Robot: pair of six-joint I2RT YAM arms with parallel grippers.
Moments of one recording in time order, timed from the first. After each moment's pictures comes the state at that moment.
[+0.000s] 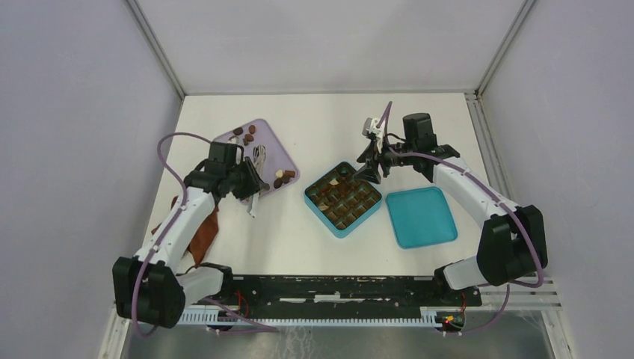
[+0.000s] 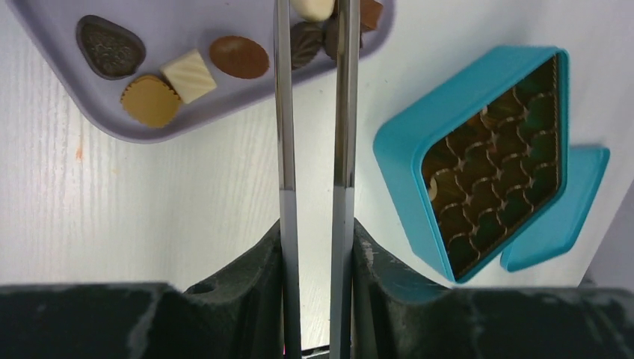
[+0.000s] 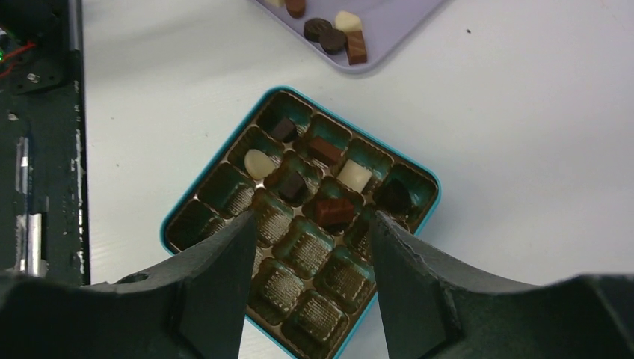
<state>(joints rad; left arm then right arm) -0.19 1.19 0.90 -0.65 0.14 -0.61 0.31 1.44 1.06 -0.30 -0.95 -0.49</state>
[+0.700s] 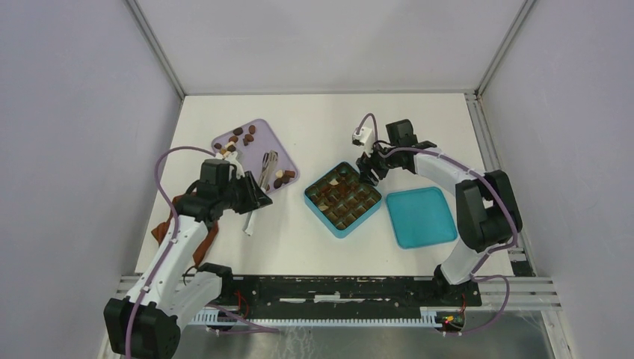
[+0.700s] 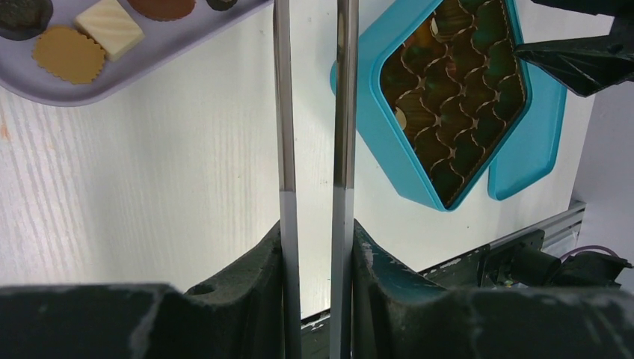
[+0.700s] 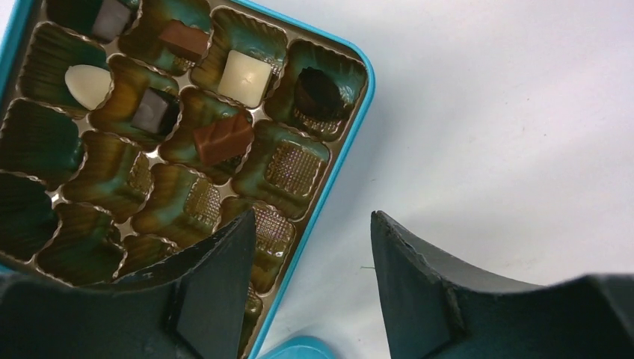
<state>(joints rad) -0.19 0.91 0.73 -0.64 0.32 -0.50 0.33 1.69 1.09 -0.33 -0.60 -0.57</state>
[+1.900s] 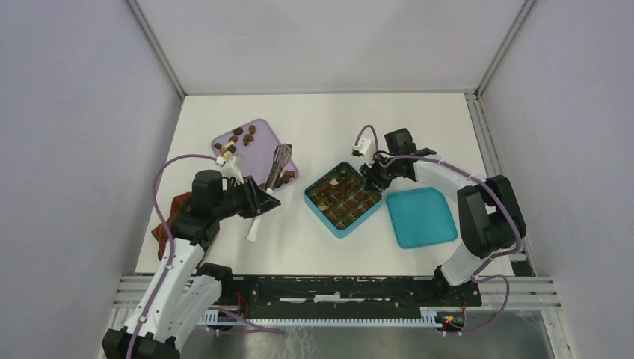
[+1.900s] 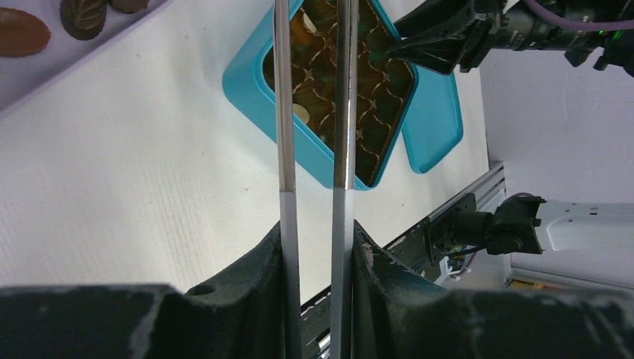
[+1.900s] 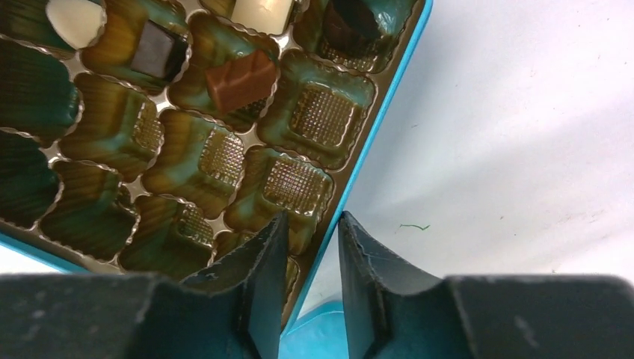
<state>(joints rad) -0.19 0.72 0.61 -0.48 0.53 -0.55 0.35 1.65 1.02 -0.38 -0.51 -0.55</state>
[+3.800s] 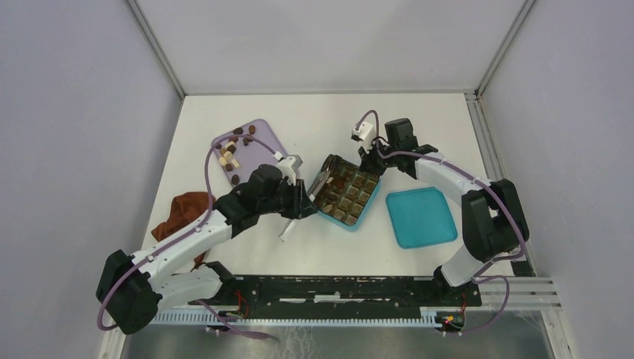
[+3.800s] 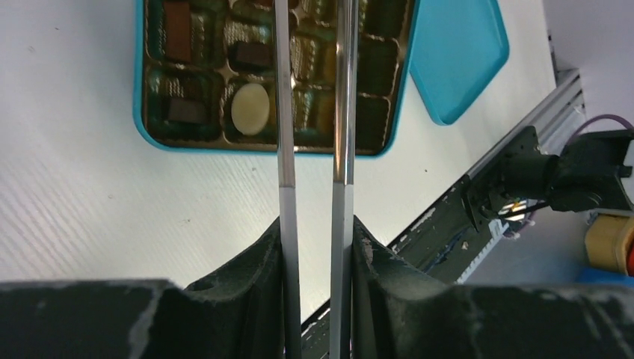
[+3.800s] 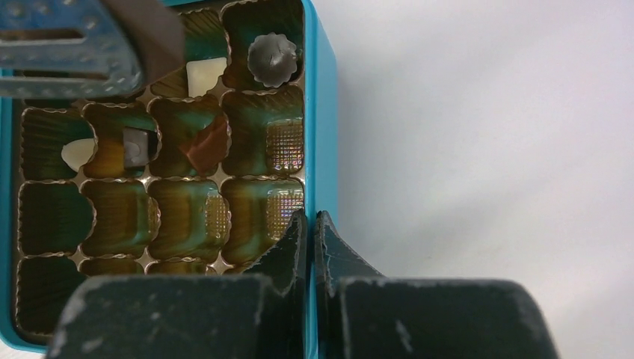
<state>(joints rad) -0.70 1.04 0.69 -0.26 0.25 -0.55 0.38 1.60 1.07 -0.24 -0.46 -0.45</state>
